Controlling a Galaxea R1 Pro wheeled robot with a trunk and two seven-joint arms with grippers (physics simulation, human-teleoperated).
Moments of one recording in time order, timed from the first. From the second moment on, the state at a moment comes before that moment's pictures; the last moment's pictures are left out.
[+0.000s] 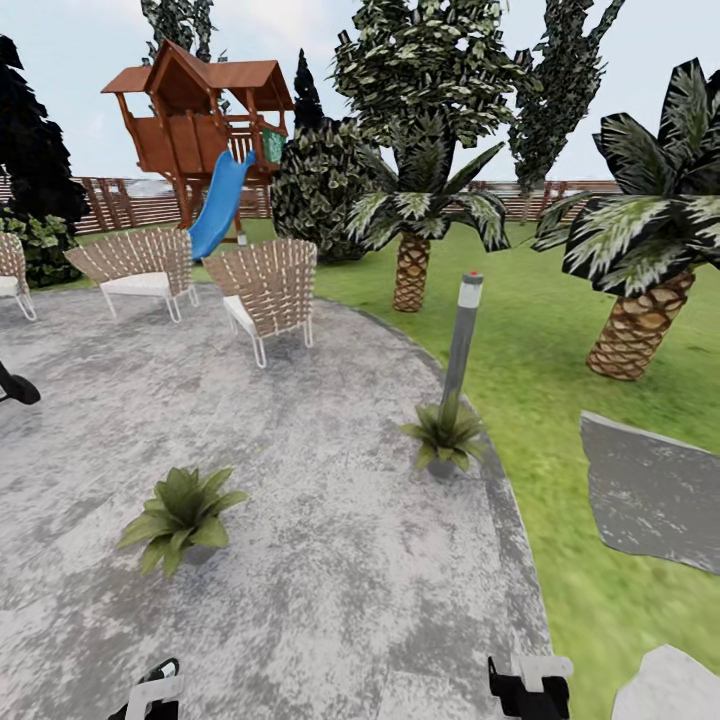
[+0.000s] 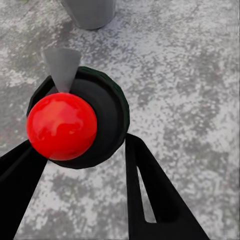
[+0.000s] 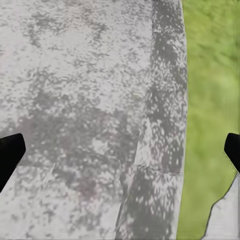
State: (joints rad) left arm -0.32 0.12 0.32 -0.24 -0.15 -0.41 -0.01; right arm -0.42 -0.05 0.06 -0.09 0.01 -0.52 -0.18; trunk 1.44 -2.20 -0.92
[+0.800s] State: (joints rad) left arm -0.31 0.12 0.32 -0.23 -0.15 -0.41 -0.01; right arm -0.42 -0.05 0.06 -0.09 0.01 -0.52 -0.18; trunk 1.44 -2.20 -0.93
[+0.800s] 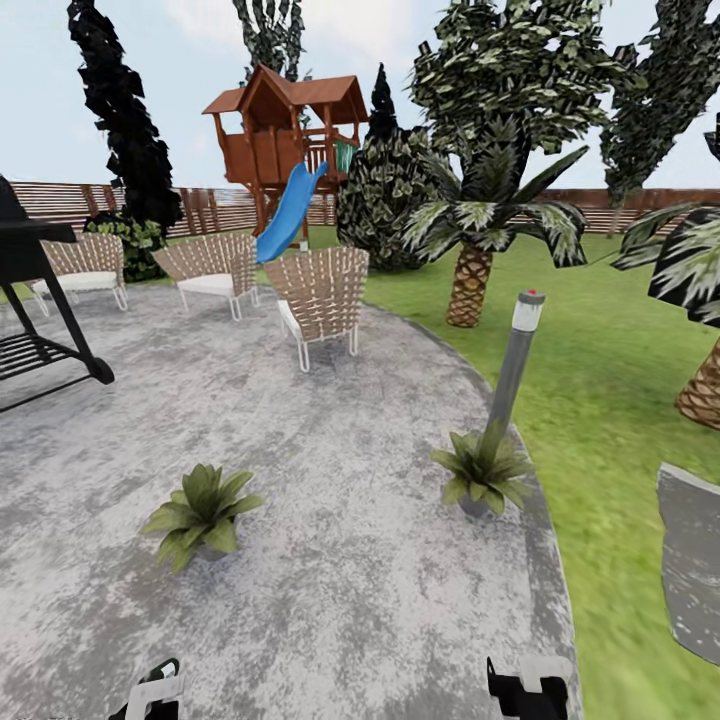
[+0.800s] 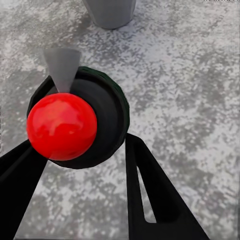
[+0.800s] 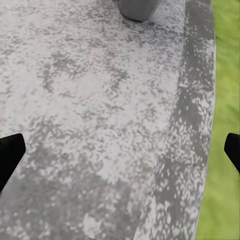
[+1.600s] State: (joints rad) left arm -0.34 0.17 0.22 -0.27 -0.41 -0.40 -0.36; right arm -0.42 -0.05 0.23 -0.27 0.18 -0.51 -0.13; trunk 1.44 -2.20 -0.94
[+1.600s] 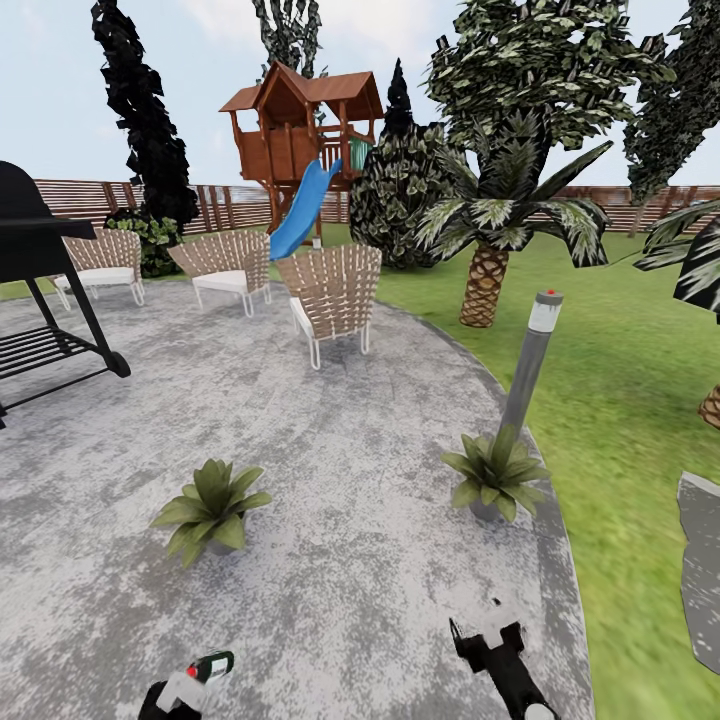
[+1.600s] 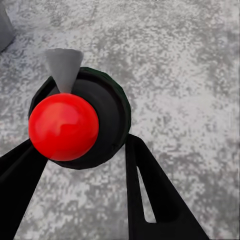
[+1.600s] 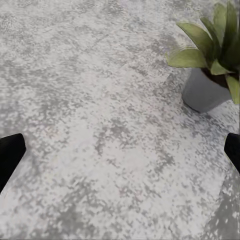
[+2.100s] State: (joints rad) left arm -0.57 0.15 0.22 -0.37 -0.92 -0.25 -1.00; right arm -0.44 -0.04 0.25 -0.57 0.46 -0.26 0.54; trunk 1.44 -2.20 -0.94
